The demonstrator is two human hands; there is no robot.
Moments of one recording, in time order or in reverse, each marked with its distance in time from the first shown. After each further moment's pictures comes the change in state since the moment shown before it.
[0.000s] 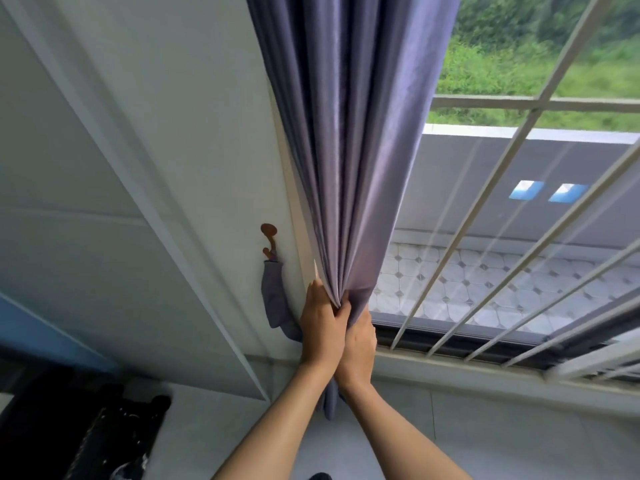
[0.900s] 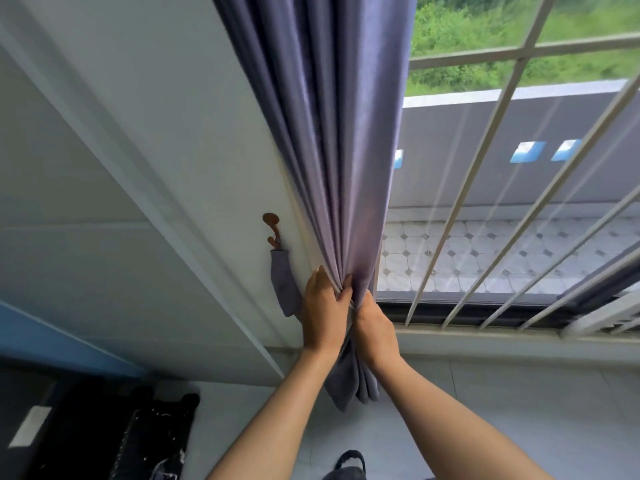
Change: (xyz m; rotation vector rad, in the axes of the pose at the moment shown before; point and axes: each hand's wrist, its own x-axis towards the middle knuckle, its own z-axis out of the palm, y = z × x) left_hand -0.003 -0.012 -0.015 0.040 -0.028 0.168; right_hand -0.005 -0.001 -0.027 -0.008 -0.385 0.119
